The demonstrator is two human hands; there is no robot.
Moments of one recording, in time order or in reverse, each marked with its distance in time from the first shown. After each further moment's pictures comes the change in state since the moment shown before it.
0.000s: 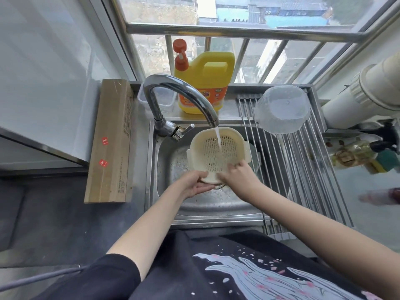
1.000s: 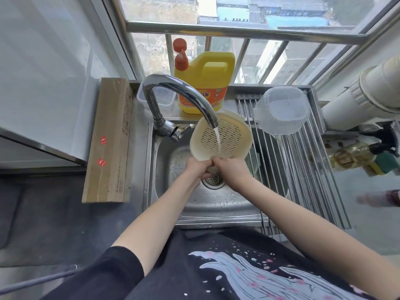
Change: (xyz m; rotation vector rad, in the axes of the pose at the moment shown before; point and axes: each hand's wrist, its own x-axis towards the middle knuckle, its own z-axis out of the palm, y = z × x) left_hand 0.009 0.016 0.032 0.024 0.172 0.311; right_hand 0.033 0.002 0.003 0.306 0.320 0.103
